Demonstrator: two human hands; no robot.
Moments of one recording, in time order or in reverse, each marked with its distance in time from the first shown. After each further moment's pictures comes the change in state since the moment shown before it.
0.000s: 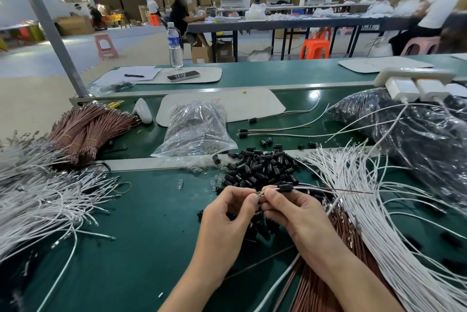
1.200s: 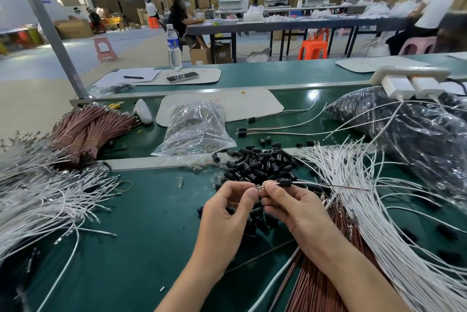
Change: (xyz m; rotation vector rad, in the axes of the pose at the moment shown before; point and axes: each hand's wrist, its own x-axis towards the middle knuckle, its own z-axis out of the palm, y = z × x) left_hand -0.002 0.002 0.000 -0.010 0.006 0.040; right_hand -0.002 -0.003 0.000 0.030 -0.017 0.011
